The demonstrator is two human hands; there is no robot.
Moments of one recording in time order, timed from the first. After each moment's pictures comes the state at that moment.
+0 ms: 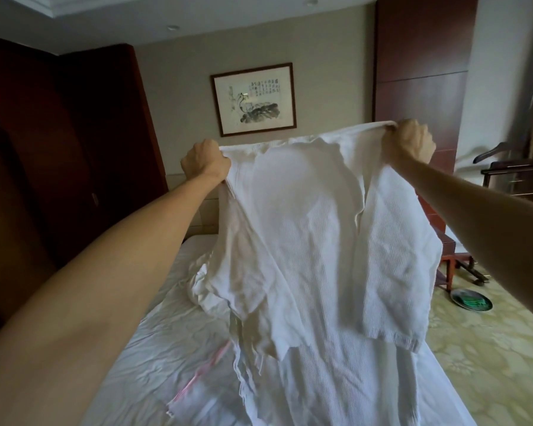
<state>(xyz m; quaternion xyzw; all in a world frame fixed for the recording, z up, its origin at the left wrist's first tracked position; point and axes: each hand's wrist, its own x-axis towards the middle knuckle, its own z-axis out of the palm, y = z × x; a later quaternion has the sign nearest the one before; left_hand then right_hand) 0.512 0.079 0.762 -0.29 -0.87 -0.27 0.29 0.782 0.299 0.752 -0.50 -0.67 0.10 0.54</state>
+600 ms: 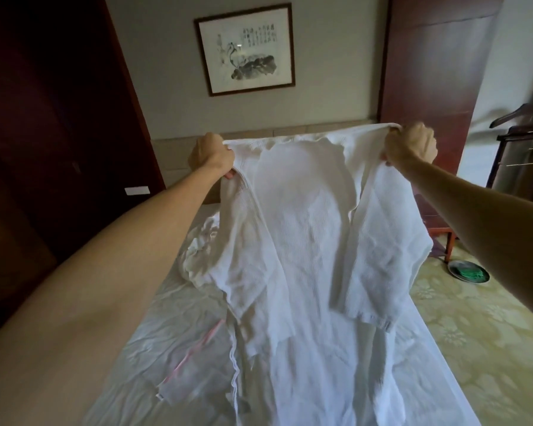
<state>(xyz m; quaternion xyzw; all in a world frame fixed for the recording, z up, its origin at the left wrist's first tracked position) 0.445 0.196 0.707 -0.31 -0.87 -0.36 0.14 0.715 0.435 0.680 -0.53 -0.65 0.20 0.50</state>
